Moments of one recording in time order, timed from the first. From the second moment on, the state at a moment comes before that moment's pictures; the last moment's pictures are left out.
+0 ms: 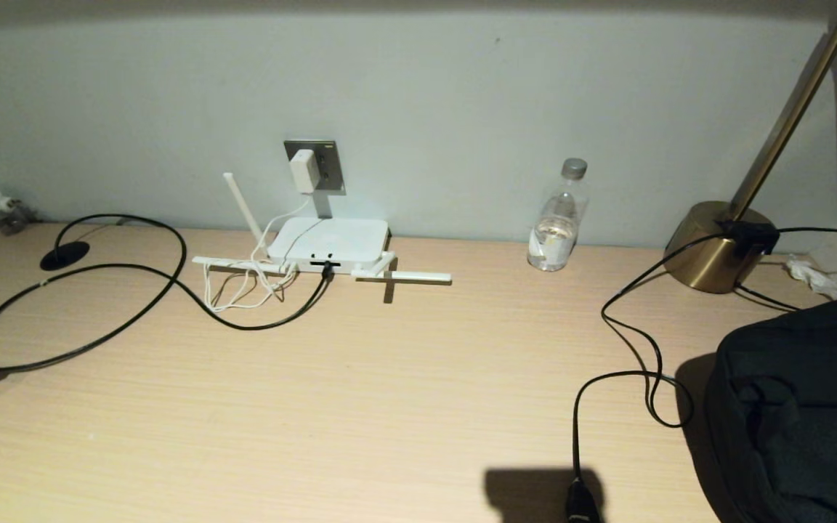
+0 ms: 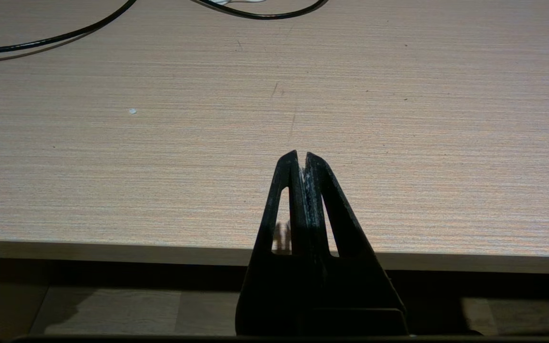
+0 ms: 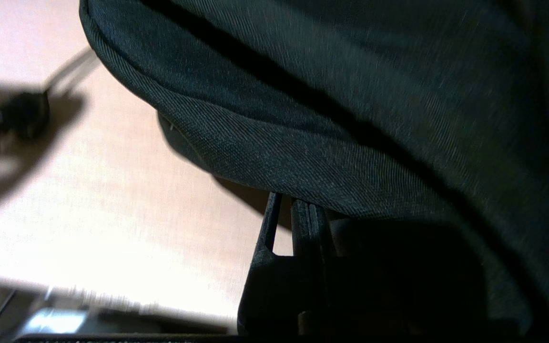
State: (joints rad) left arm 0.00 0.00 0.00 0.00 0.00 -0.01; right arm 0.00 0.00 -0.05 0.12 0.04 -0.08
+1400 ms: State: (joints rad) left arm 0.00 0.00 0.00 0.00 0.00 -0.01; right arm 0.00 0.00 0.00 0.01 0.03 -0.12
